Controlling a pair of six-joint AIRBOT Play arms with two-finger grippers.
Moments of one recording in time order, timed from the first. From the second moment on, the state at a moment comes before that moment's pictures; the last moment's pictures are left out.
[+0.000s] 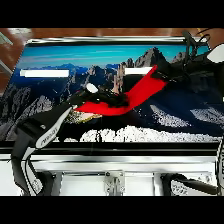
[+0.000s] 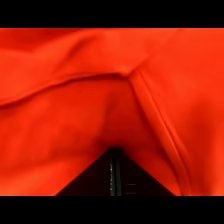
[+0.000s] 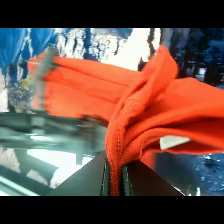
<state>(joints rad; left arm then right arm) -0.55 -2.01 1.64 0.41 -0.86 -1.33 0.01 -1.38 1.59 -0.95 1.30 1.52</state>
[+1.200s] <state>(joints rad) 0.34 -1.28 1.64 0.92 -1.12 -1.44 0.58 -1.85 1.59 -0.78 0.77 1.59</state>
